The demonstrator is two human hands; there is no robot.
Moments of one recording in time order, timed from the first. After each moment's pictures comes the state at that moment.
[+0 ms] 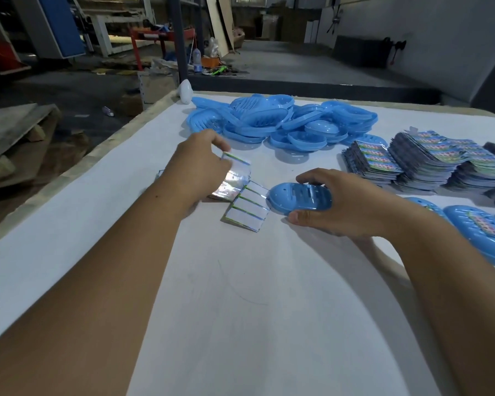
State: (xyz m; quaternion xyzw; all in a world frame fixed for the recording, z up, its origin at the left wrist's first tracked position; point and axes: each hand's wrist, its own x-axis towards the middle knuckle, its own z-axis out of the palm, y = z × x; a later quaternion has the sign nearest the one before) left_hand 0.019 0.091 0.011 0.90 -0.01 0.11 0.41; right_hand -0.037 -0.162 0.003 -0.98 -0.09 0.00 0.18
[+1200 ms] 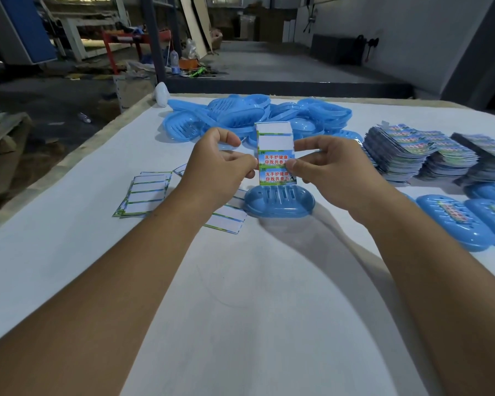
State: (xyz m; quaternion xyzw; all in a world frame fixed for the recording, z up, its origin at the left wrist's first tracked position) left_hand -0.008 0.034 0.012 0.78 -0.09 0.07 0.62; right_hand -0.034 -0.157 0.020 -0.84 0.01 -0.11 0.53
